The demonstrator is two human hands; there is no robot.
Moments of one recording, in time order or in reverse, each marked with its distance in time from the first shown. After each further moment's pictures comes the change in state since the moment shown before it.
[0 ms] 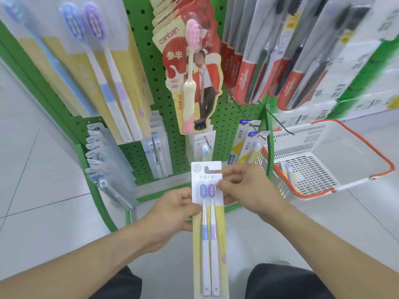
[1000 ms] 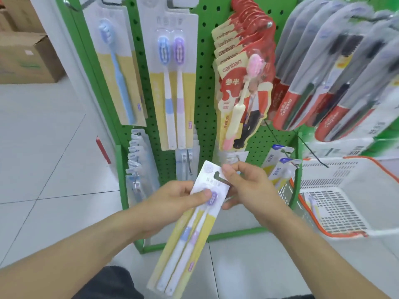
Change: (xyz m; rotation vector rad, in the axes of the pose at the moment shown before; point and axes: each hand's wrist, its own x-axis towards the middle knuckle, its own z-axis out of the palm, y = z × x) left_hand -0.031 0.041 -0.050 0.099 0.069 0.114; right_hand 0.016 -0.047 0.042 0.154 -0.132 -0.141
